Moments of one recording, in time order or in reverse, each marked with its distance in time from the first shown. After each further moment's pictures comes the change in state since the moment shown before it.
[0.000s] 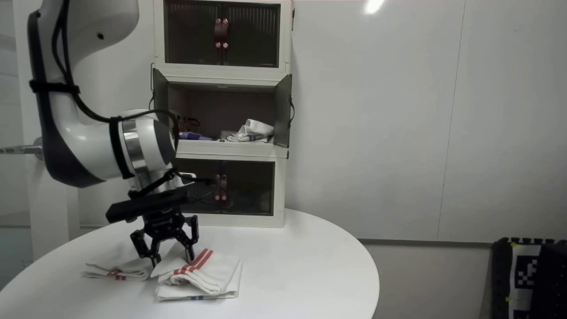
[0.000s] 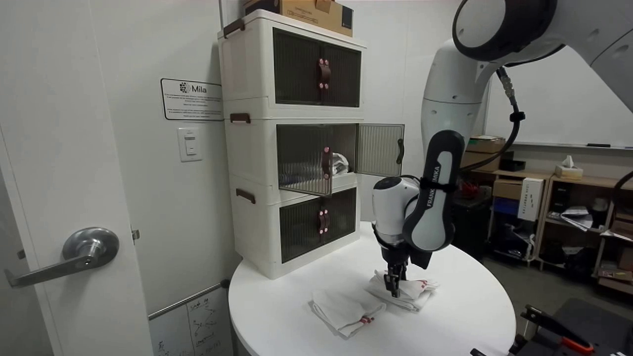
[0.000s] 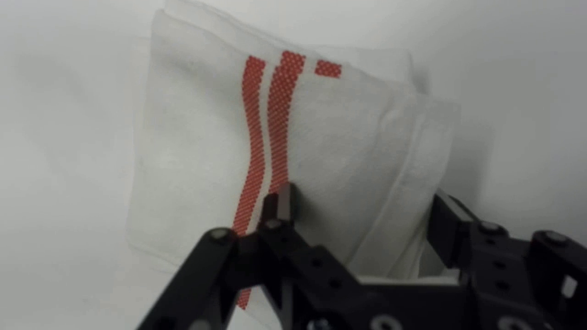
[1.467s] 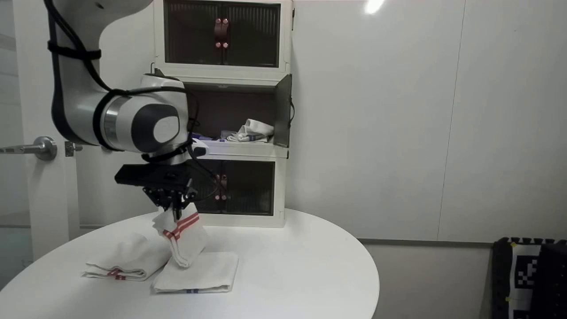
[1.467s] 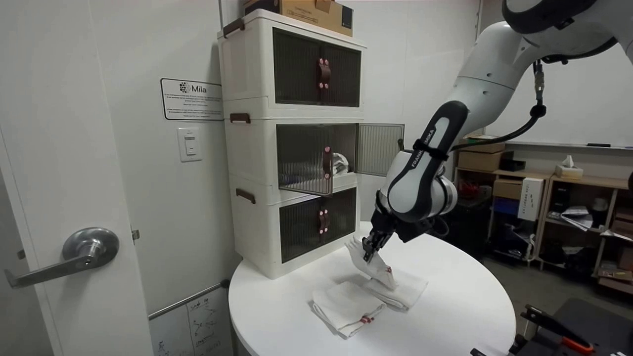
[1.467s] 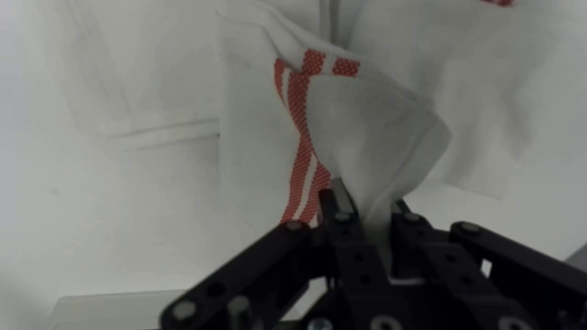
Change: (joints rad) arm -0.544 -0.091 0.538 -0.073 0.478 0.238 -0.363
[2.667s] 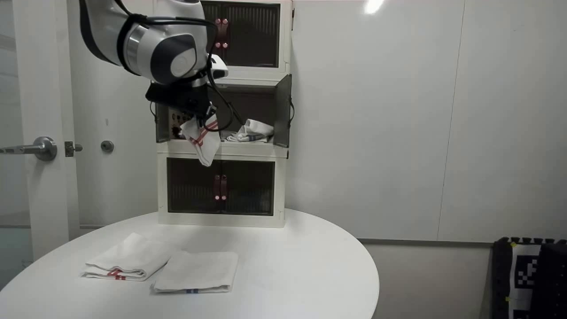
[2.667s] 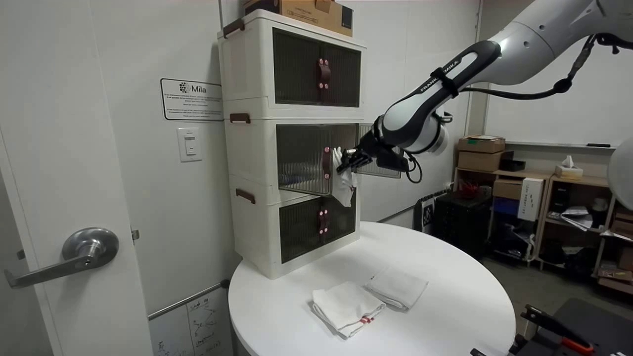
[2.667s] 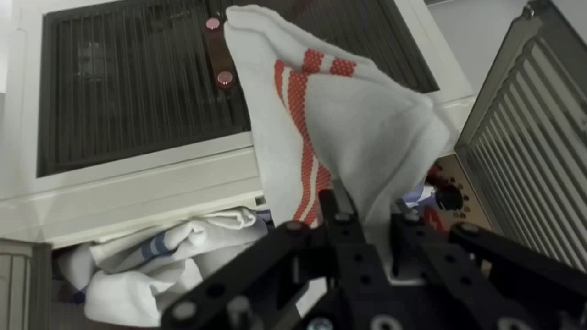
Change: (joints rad) arm -0.669 -0.014 0.744 0.090 0.061 0.101 -0.051
